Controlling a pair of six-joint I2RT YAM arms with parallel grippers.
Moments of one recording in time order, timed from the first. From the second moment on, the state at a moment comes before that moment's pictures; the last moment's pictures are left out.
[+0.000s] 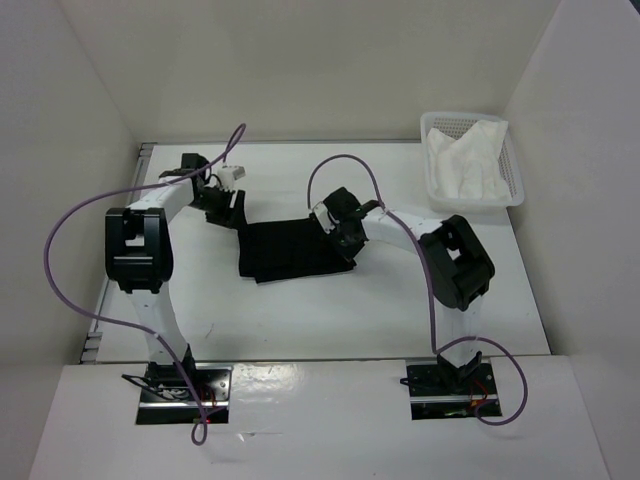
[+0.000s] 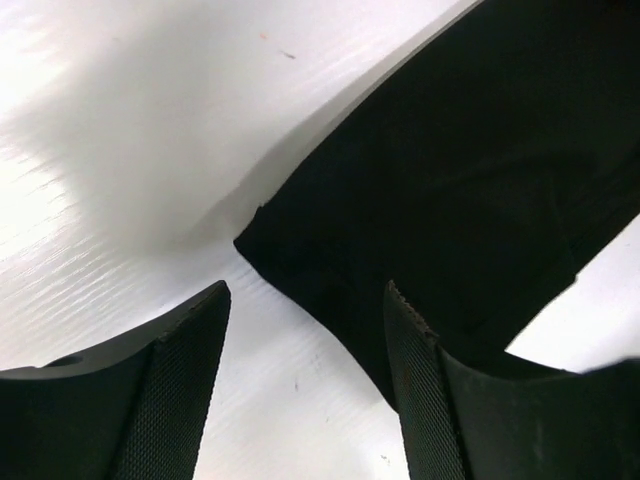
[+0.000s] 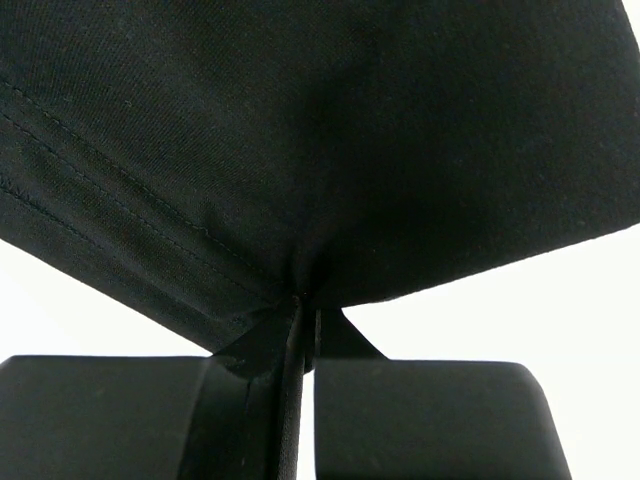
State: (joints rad) left arm 0.04 1.99 1.47 -0.69 0.57 0.29; right arm 0.61 1.93 1.29 -0.54 -0.01 -0.23
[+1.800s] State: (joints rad) left arm -0.06 2.18 1.58 -0.84 0.72 0.48; right arm 0.61 1.89 1.26 -0.63 0.10 -0.32
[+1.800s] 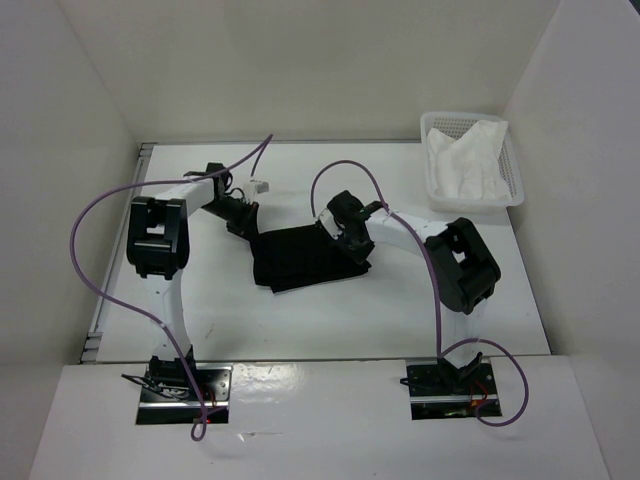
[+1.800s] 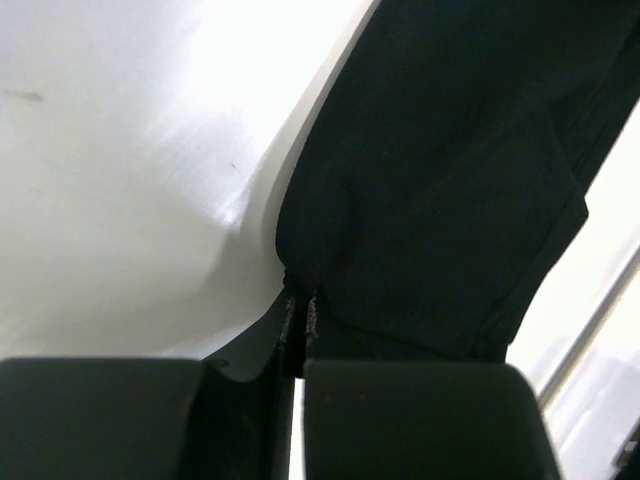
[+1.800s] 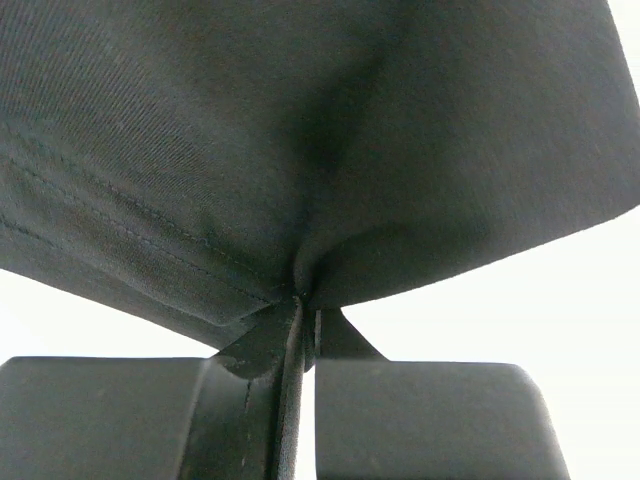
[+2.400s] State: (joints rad) left arm -0.08 2.16 1.53 -0.82 0.72 0.40; right arm 0.68 1.89 1.53 -0.70 0.26 -0.37
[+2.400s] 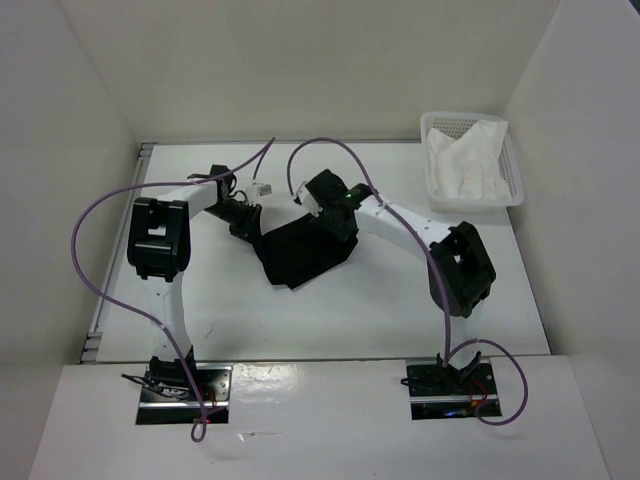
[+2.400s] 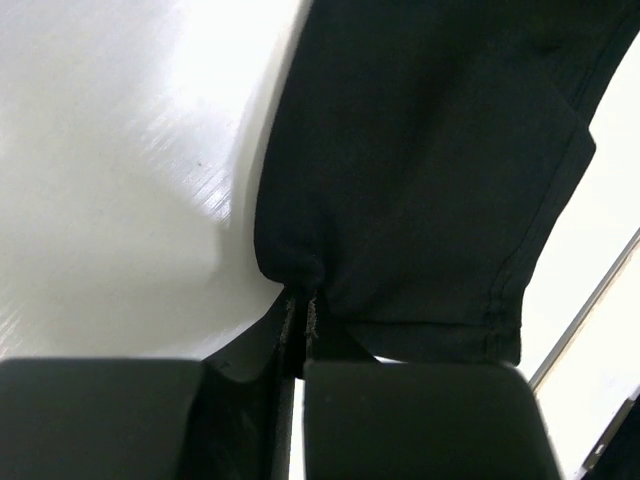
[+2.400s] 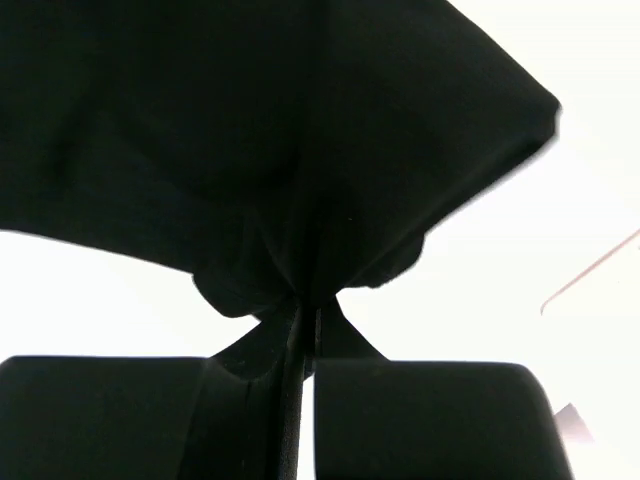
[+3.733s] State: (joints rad) left arm -0.08 2.13 1.50 -0.78 0.70 0.36; right arm 1.03 2.12 1.88 -0.85 0.14 -0.35
